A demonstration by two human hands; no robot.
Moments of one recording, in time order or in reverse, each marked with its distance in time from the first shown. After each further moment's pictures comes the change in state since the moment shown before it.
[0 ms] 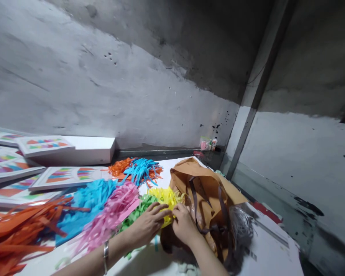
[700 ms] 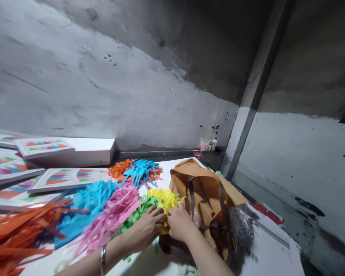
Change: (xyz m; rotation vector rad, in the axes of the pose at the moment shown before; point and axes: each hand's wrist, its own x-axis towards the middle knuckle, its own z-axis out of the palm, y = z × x) left_hand 0.000 0.006 -0.010 -0.007 -0.049 -0.008; right_hand 0.022 -0.016 -0.007 -0.492 -0.380 -0.224
